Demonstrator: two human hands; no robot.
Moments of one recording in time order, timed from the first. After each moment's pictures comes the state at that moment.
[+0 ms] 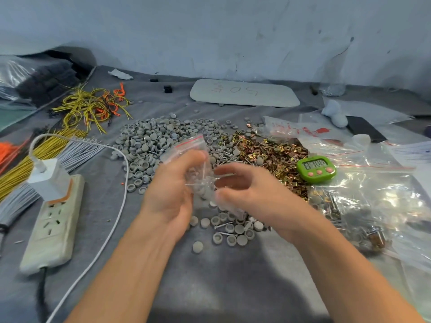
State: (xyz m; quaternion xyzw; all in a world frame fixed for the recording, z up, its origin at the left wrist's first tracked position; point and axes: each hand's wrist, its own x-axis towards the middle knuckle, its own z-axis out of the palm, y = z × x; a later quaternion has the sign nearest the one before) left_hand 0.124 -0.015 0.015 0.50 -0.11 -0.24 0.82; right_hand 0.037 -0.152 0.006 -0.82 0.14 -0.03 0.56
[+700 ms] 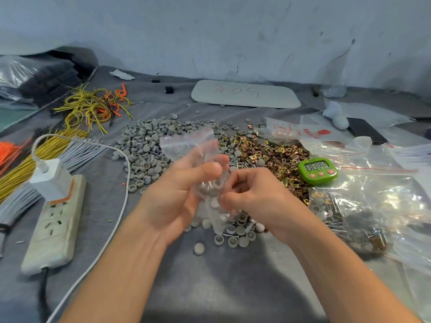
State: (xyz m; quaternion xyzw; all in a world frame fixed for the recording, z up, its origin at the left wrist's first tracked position) left_hand 0.128 -0.003 0.012 0.46 -0.18 -0.36 0.79; right_hand 0.041 -0.147 0.003 -0.79 0.15 -0.06 0.59
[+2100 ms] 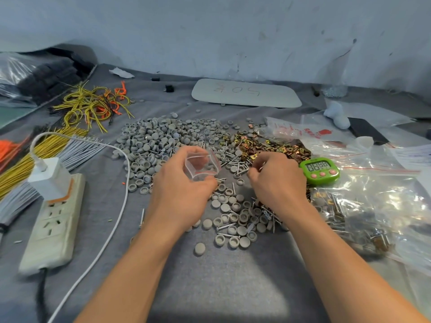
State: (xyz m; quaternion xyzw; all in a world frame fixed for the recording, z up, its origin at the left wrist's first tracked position) left_hand 0.131 -0.009 -0.007 0.81 -0.22 0.00 0.55; right_hand 0.069 -0.183 -0.009 -0.90 0.35 -0.18 0.20
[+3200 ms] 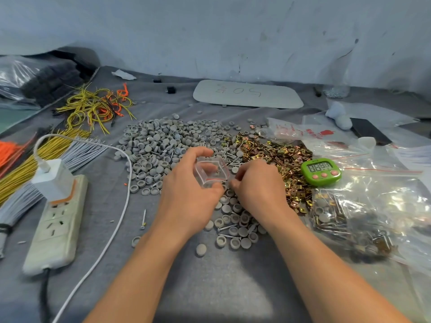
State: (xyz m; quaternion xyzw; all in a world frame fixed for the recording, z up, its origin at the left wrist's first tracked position) left_hand 0.123 -0.014 -0.008 0.84 -0.24 0.00 0.49; right_hand 0.086 -0.163 -0.019 -0.91 0.34 -0.12 0.21
